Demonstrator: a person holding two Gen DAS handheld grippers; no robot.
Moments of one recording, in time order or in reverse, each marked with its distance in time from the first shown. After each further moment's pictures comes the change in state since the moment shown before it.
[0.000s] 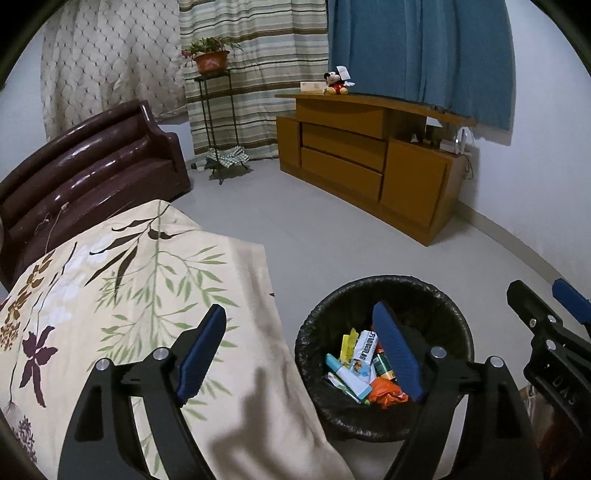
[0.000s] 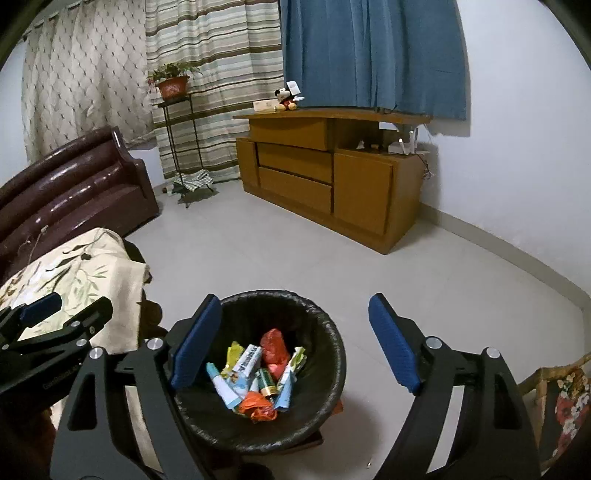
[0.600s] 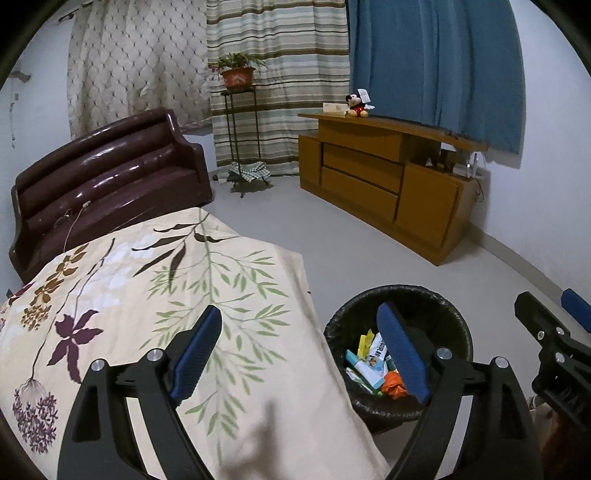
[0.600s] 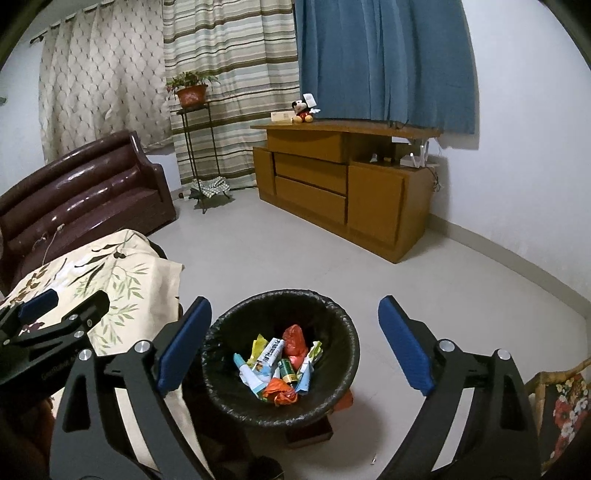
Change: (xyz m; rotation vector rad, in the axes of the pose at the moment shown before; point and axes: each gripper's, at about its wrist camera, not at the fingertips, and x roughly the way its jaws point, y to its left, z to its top) left arm -0.055 0.030 -0.013 -0.050 -0.075 0.057; right arm -0.060 0.021 -0.005 -0.028 -0.039 0.043
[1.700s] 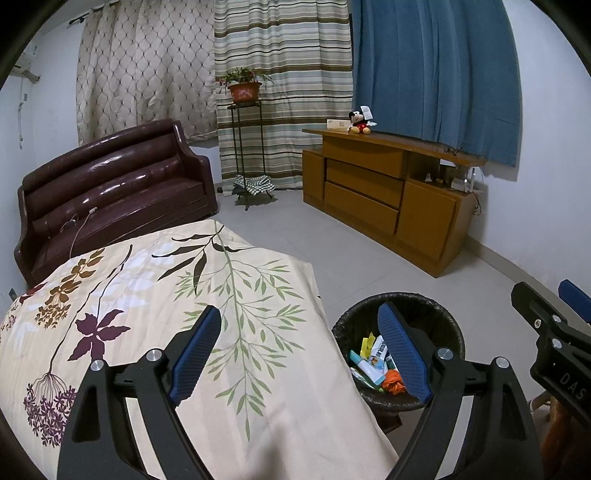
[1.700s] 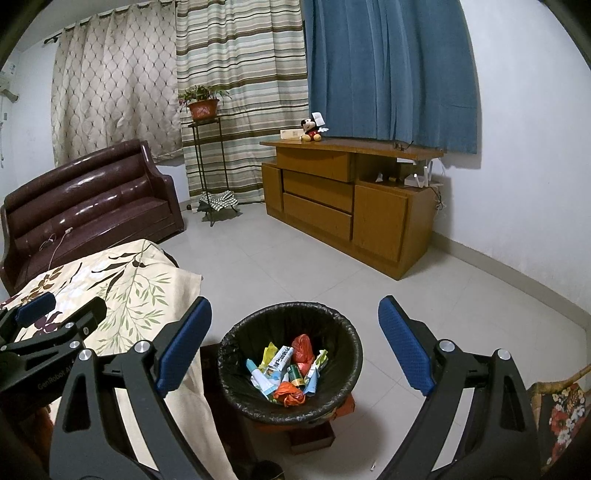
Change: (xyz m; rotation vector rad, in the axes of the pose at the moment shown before) left arm -0.034 0.018 -0.005 -0.011 -0.051 0.004; right arm -0.036 0.012 0.005 -0.027 -0.059 0.018
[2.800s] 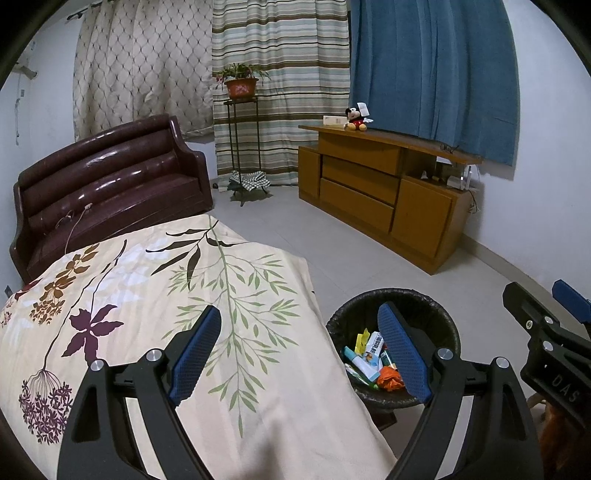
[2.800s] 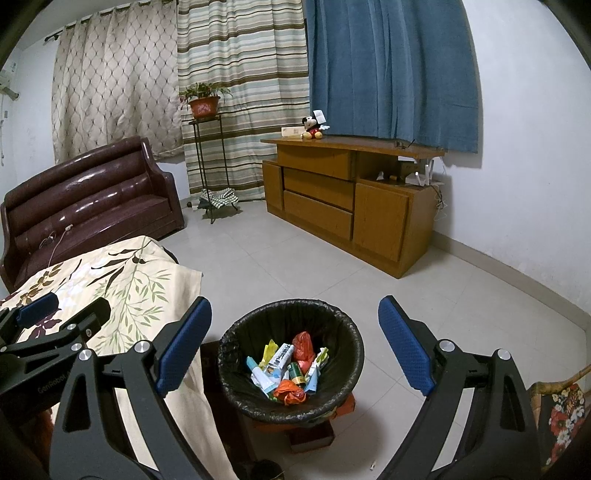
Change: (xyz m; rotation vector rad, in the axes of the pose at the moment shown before) left arm 0.000 -0.005 -0.001 -0.001 0.014 -0.016; right arm -0.001 0.001 0.000 -0.002 0.001 0.000
